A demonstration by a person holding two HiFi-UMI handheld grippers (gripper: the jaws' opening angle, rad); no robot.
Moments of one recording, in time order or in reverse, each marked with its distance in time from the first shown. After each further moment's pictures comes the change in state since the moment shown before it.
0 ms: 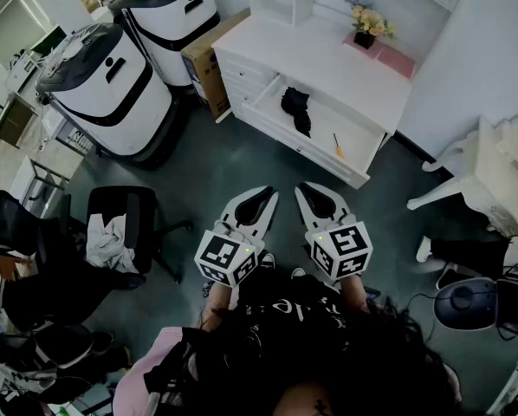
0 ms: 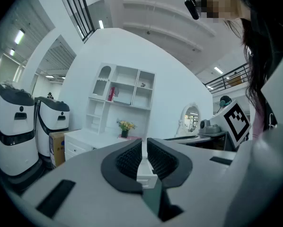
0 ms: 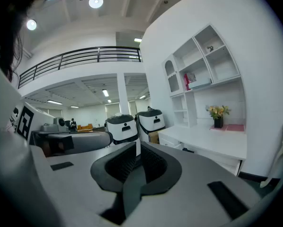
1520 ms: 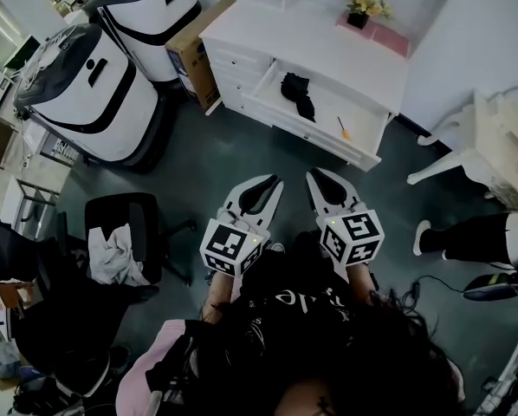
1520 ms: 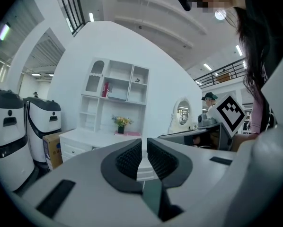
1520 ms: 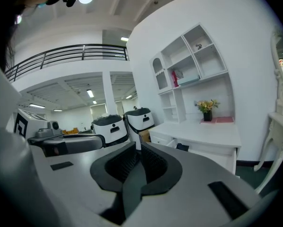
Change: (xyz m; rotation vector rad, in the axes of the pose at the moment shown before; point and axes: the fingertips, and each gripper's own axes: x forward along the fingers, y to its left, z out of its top) left arm -0.017 0.077 -0.014 0.068 0.054 -0.135; right arm 0.063 0.018 -0.012 0.093 -0.004 -0.169
